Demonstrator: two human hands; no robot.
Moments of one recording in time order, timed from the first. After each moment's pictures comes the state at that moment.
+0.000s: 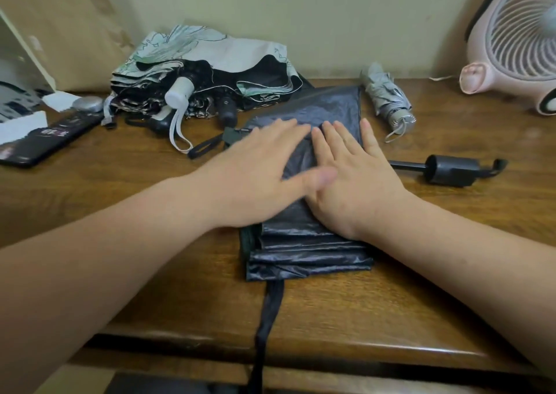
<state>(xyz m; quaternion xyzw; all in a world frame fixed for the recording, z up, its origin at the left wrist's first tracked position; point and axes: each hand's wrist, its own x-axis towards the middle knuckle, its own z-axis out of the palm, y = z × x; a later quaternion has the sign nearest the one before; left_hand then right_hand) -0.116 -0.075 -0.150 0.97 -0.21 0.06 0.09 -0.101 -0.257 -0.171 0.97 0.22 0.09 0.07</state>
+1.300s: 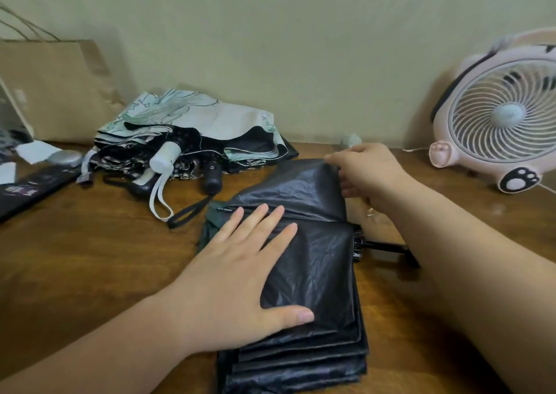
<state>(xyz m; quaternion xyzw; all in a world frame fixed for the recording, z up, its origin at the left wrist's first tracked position) -0.130 -0.080 -0.166 0.98 -0.22 0.02 -0.01 0.021 -0.287 -0.108 0.83 -0.03 0.03 -0.55</state>
